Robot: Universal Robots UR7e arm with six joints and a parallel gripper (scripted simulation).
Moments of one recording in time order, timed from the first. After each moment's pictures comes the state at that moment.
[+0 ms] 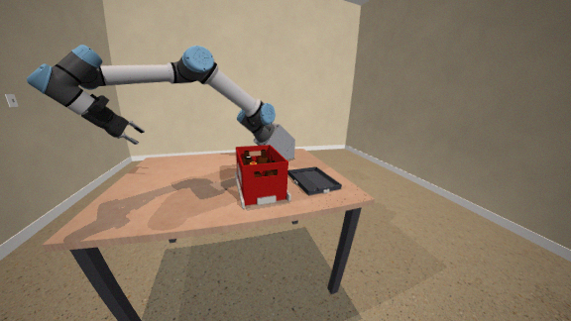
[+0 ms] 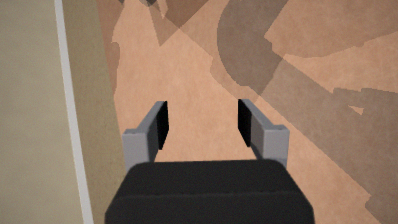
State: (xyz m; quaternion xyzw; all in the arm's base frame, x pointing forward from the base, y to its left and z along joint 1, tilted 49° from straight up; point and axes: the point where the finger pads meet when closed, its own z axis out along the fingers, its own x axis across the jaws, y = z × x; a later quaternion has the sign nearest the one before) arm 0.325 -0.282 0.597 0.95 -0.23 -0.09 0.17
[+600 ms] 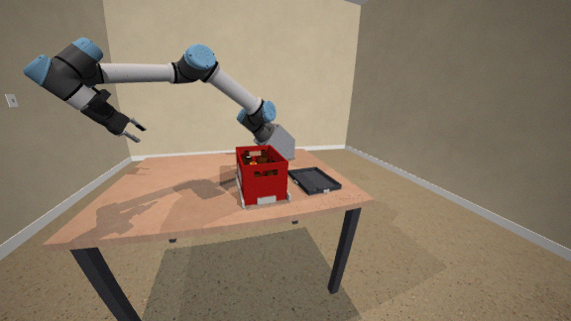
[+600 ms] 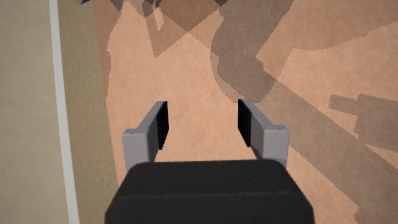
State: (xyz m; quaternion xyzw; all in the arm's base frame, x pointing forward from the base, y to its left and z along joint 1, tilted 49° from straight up) arm 0.353 -0.248 0.597 0.96 -0.20 -0.09 0.17
